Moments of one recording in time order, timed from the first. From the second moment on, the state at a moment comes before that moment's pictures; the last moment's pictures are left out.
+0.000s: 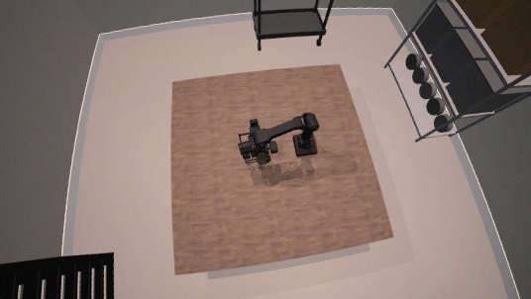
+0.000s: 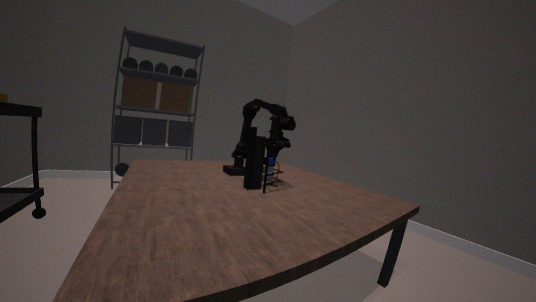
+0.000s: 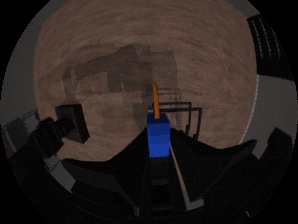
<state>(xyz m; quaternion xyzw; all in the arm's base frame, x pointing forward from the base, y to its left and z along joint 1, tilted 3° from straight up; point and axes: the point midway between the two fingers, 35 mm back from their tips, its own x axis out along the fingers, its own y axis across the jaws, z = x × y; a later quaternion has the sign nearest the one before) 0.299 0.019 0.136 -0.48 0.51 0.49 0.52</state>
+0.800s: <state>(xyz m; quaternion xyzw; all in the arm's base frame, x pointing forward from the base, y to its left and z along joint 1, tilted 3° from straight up) 0.297 0.063 0.138 -0.48 0.50 0.51 0.51</state>
